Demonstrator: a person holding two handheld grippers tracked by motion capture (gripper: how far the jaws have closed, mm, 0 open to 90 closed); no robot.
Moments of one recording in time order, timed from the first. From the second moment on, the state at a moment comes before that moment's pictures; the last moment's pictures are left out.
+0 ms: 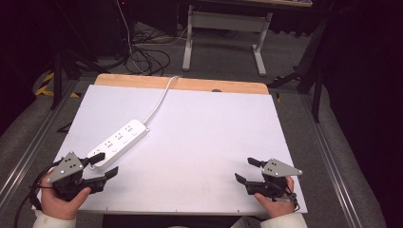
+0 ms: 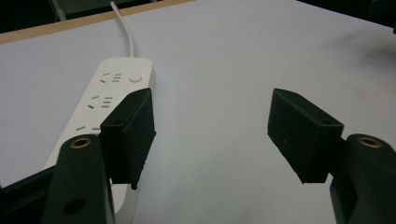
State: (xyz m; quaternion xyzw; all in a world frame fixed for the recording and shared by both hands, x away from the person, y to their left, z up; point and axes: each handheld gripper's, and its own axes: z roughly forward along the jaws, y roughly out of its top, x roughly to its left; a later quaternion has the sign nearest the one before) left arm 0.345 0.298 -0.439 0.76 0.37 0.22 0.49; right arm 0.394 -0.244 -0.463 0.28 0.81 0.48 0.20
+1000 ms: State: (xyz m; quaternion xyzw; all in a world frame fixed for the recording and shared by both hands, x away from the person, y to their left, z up) left arm 0.385 0.292 -0.409 0.76 0.38 0.21 0.49; right arm 0.395 -0.244 -0.464 0.28 0.81 0.48 0.20
